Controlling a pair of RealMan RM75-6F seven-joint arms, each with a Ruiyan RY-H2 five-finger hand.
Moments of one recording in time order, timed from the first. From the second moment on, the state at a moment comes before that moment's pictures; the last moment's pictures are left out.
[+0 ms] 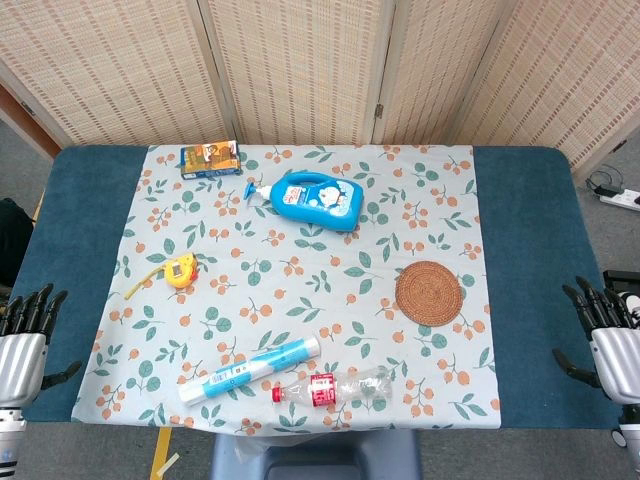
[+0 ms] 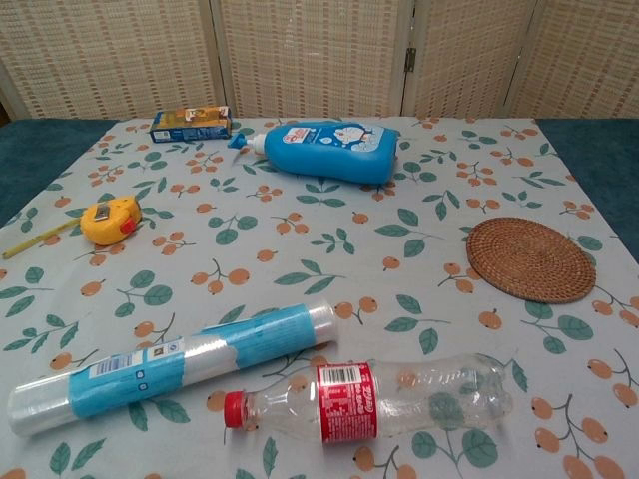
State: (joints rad) left arm -0.10 -1.08 -0.06 -1.74 1.45 1.49 0.25; right arm 0.05 -1.00 0.04 -1.66 -1.53 1.47 0.08
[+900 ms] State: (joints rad) left arm -0.26 -1.07 -0.13 -1.73 1.44 1.31 0.19; right arm 0.06 -0.98 0.04 -1.65 -1.54 1.48 0.09
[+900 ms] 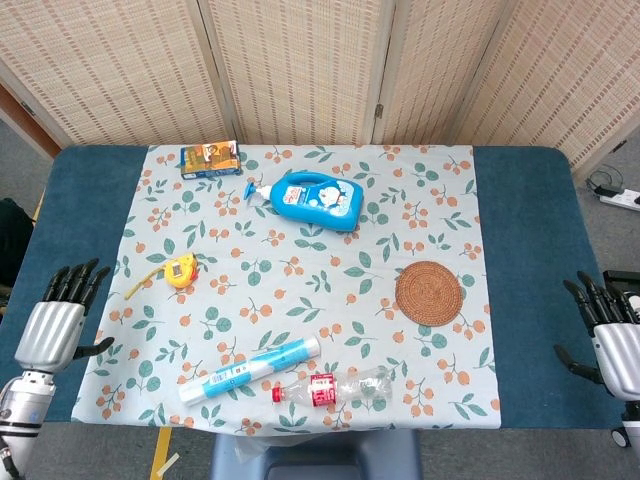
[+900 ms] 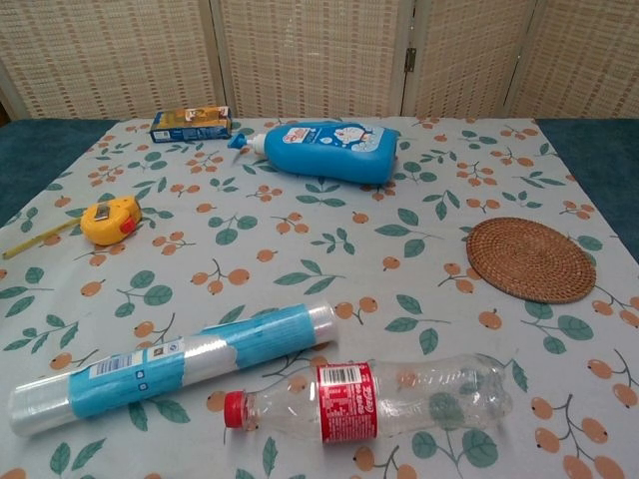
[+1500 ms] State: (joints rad) left arm -0.58 -1.25 -0.23 -1.53 1.20 0.92 0.21; right arm 0.05 -0.97 0.03 -1.66 -1.55 1.49 0.10
